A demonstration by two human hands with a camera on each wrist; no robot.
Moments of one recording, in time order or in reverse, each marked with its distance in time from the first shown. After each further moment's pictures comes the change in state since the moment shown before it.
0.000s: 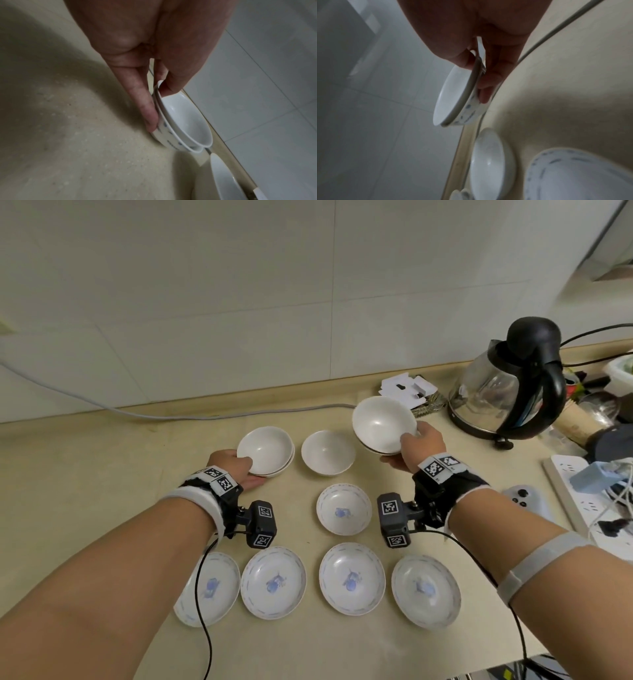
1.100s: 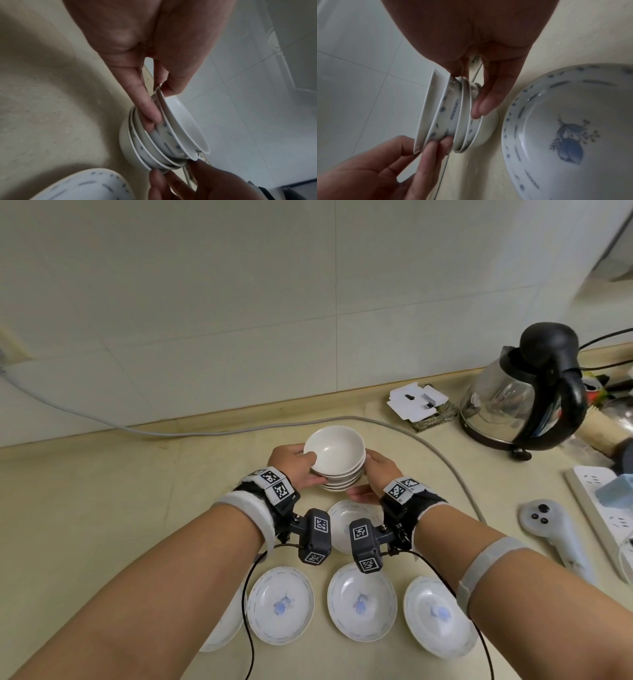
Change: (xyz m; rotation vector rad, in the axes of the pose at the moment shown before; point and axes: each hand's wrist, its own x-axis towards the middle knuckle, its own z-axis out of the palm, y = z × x) left_hand -0.033 0.022 0.083 0.030 -0.221 0.100; right_hand -0.009 0.016 0.060 -0.039 -0.290 0.075
